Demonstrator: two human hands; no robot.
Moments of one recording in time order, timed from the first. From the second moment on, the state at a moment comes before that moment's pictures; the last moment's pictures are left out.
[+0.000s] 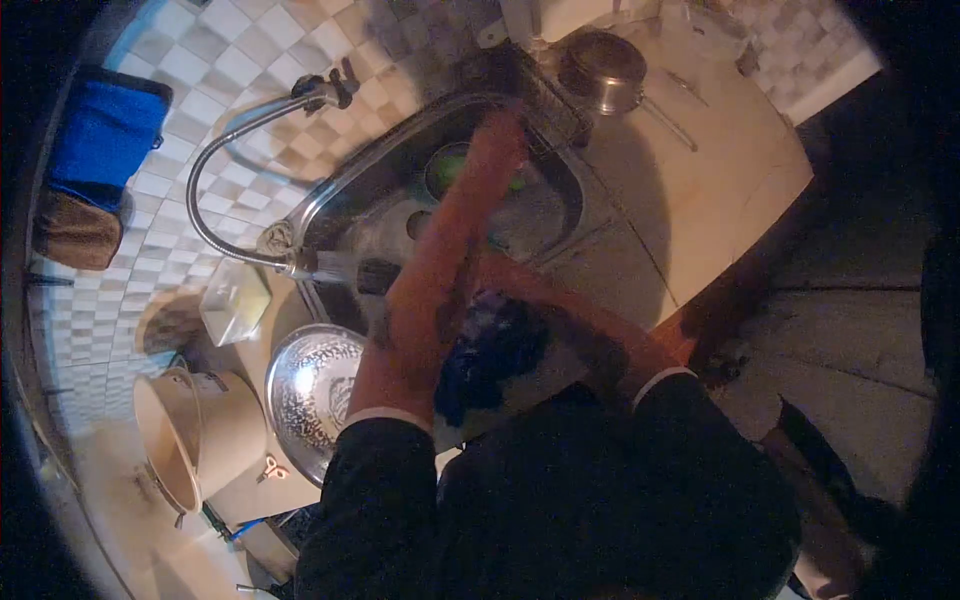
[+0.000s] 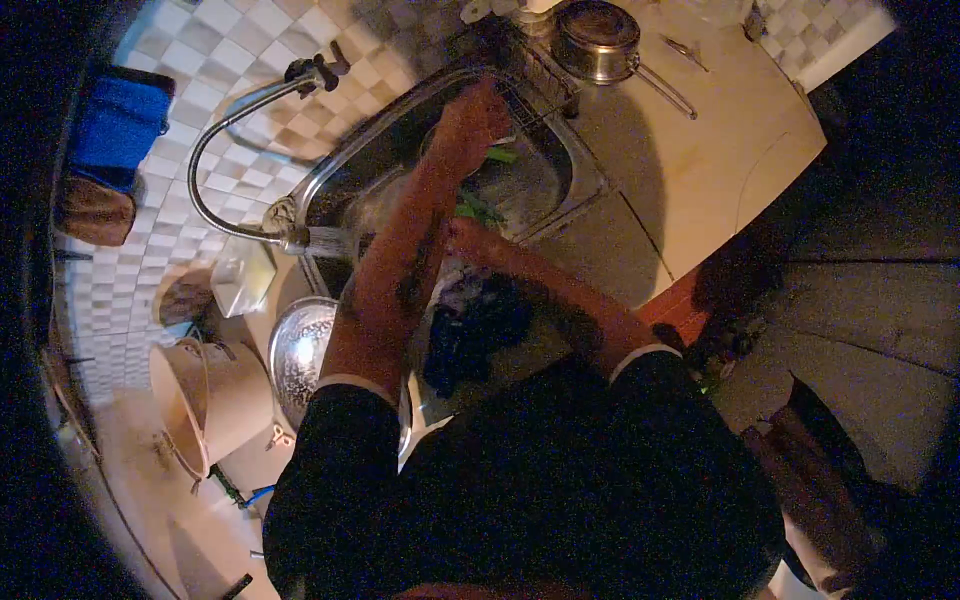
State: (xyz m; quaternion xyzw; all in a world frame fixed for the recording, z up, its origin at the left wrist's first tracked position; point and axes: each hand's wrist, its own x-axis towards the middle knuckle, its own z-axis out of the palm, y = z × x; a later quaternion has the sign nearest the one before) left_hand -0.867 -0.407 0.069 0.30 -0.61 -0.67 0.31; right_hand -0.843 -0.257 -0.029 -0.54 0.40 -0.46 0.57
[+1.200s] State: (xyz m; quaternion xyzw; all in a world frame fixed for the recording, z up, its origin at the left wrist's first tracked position) left_hand -0.312 -0.159 0.093 0.62 -0.62 -0.33 0.34; right_hand -0.674 -0.368 0.083 -0.34 0.35 -0.40 0.78
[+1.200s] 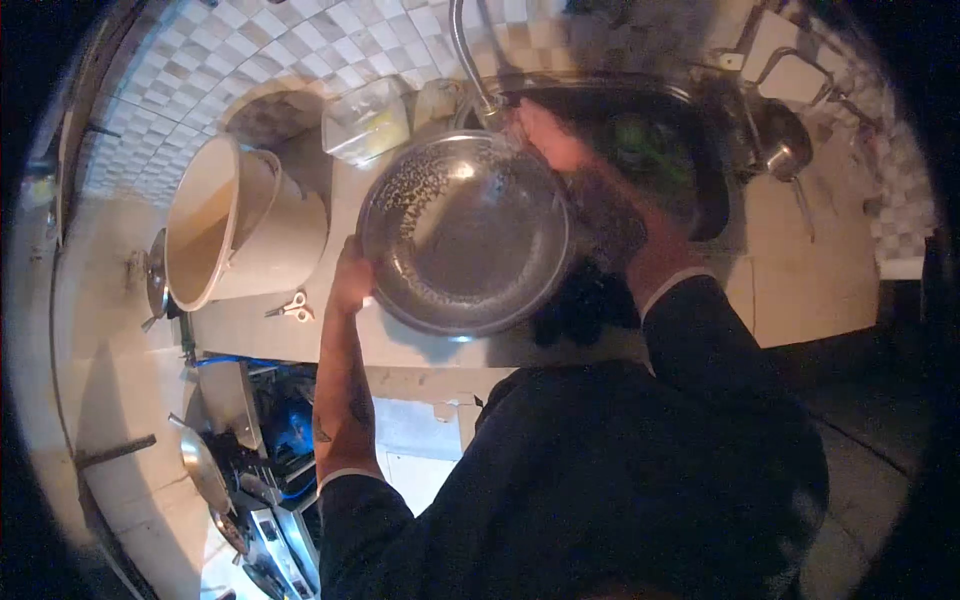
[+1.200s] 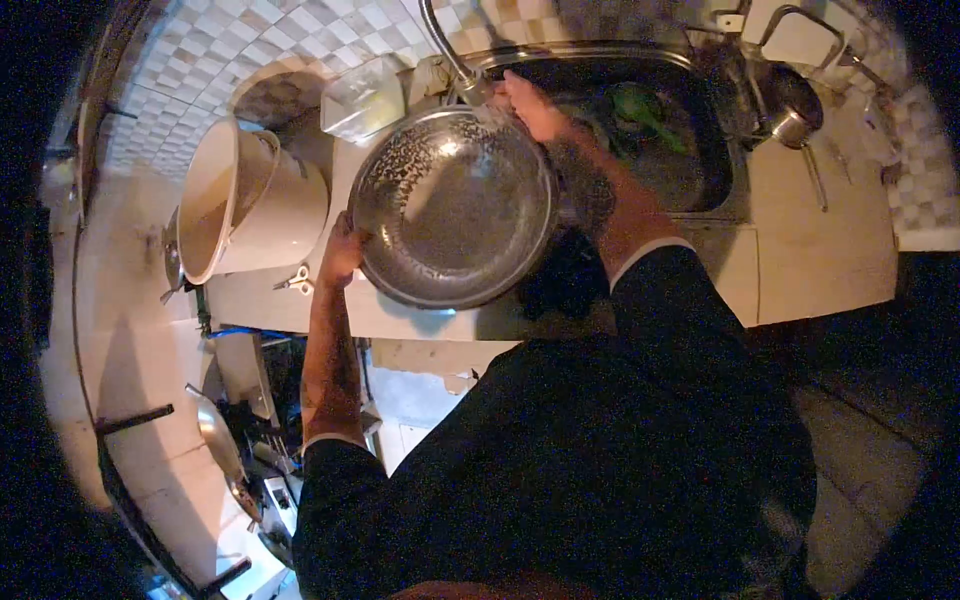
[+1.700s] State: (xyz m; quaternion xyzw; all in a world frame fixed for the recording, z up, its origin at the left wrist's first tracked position) left_hand -0.452 -0.340 0.044 0.70 -0.54 -0.30 0.35; right_hand -0.822 -0.232 0.133 -0.53 0.50 -0.42 0.54
